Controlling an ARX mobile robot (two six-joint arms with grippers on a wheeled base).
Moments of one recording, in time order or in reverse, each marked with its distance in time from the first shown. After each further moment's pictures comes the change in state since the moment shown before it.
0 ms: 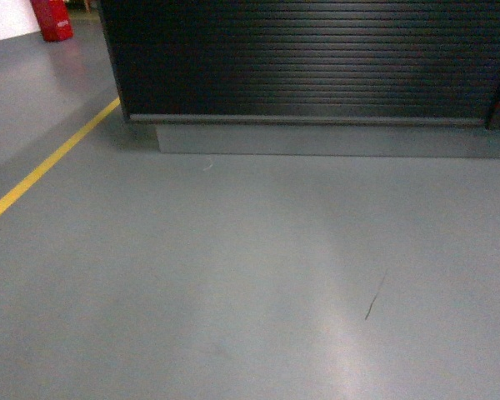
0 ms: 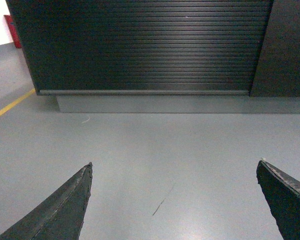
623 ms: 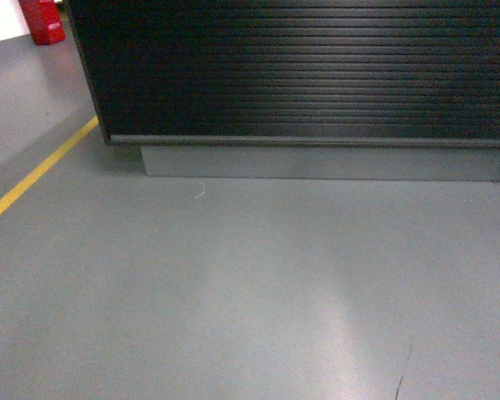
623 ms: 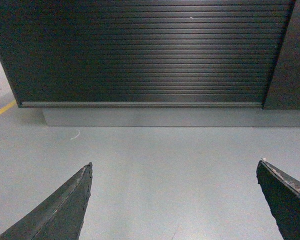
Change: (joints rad) left arm 0.000 0.000 0.000 0.003 0.000 0.000; right arm 0.000 0.000 0.000 -0.001 0.001 0.000
